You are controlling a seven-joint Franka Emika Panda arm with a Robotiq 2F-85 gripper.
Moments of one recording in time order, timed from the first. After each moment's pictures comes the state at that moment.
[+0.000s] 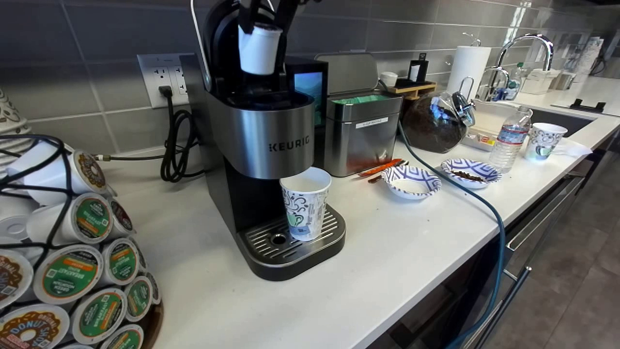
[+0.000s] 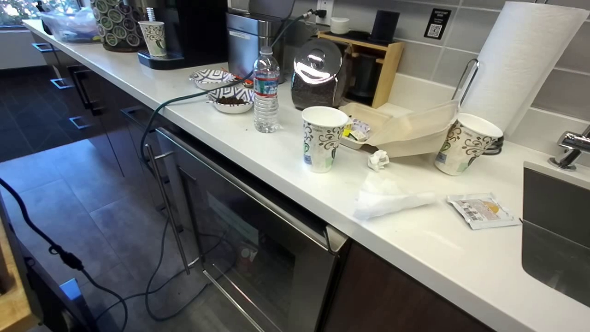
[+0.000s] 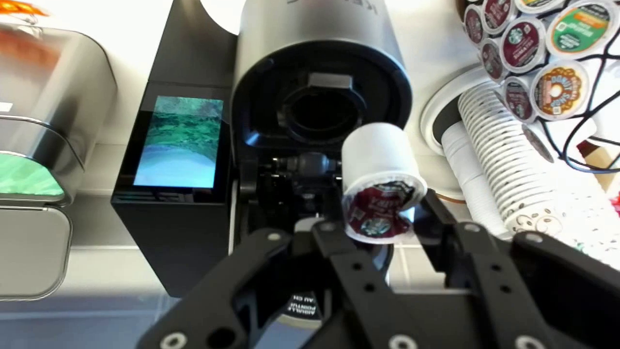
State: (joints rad) arm 0.65 0.37 0.10 -1.27 -0.44 2.17 0.77
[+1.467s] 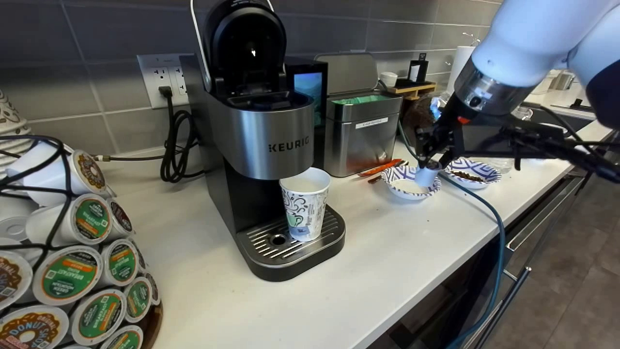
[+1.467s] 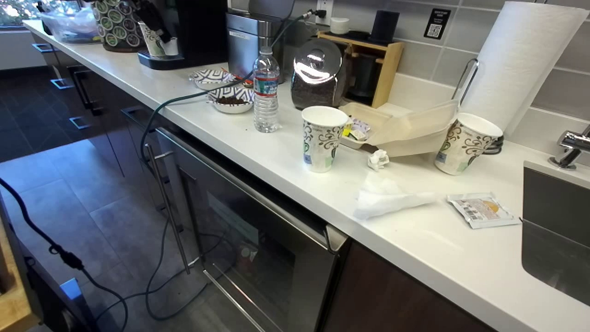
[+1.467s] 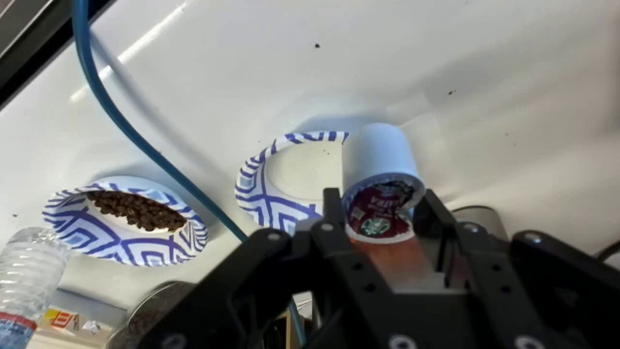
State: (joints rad) arm 0.23 0.07 0.13 -2.19 -0.71 2.48 1.46
